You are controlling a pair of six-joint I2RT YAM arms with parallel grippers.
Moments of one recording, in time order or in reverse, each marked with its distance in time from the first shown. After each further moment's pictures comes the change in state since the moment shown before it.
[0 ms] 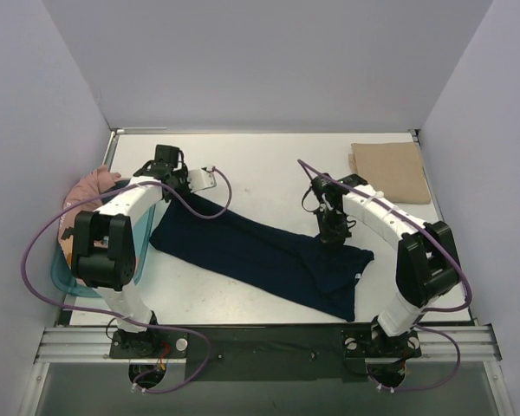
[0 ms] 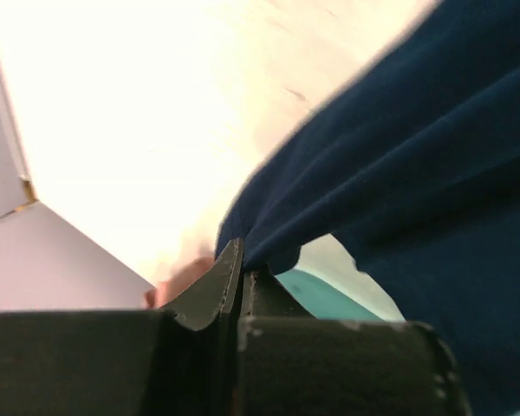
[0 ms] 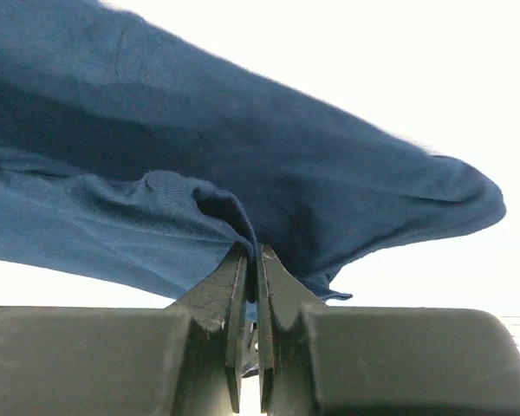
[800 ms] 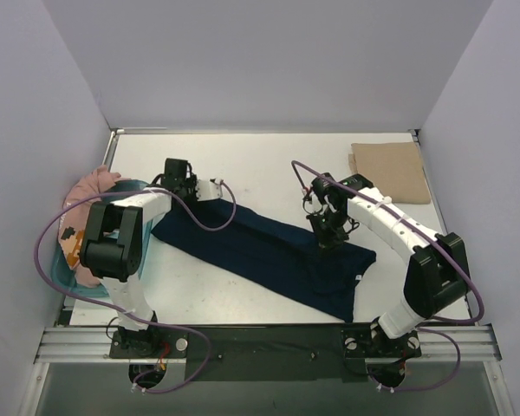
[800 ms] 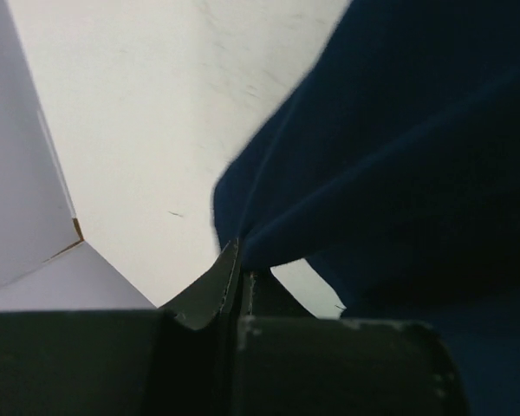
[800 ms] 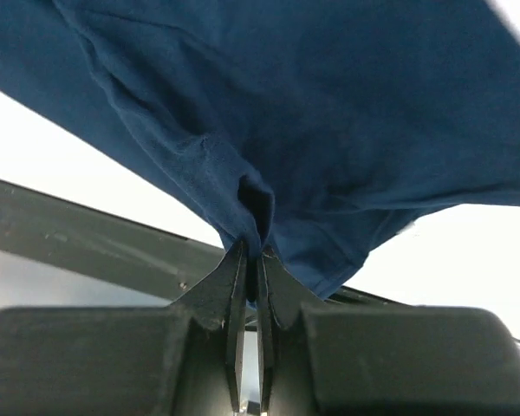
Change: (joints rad) left arm -0.044 0.093 -0.121 0.412 -0.018 0.063; right arm 0.031 -0.081 0.079 -0.100 -0.158 -0.134
